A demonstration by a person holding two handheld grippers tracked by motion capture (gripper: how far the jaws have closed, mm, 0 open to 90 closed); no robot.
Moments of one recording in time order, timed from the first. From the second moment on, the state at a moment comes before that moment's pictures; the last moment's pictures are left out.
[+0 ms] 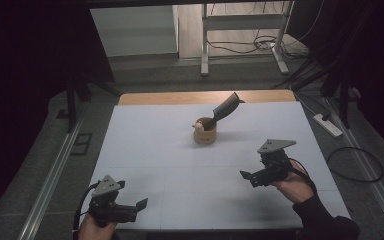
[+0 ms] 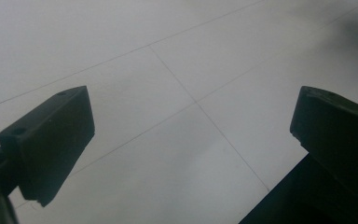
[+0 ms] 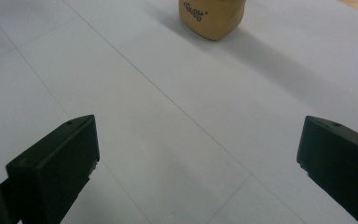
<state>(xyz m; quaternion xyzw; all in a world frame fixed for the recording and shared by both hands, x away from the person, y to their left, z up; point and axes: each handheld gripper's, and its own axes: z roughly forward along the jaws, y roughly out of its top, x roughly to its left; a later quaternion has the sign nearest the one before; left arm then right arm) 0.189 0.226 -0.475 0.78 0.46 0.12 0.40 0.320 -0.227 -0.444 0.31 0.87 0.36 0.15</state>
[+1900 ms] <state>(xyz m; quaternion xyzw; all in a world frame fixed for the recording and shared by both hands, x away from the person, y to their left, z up) 0.189 0.228 -0.475 0.78 0.47 0.12 0.40 0.266 -0.290 -0.449 0.35 0.85 0.36 0.15</state>
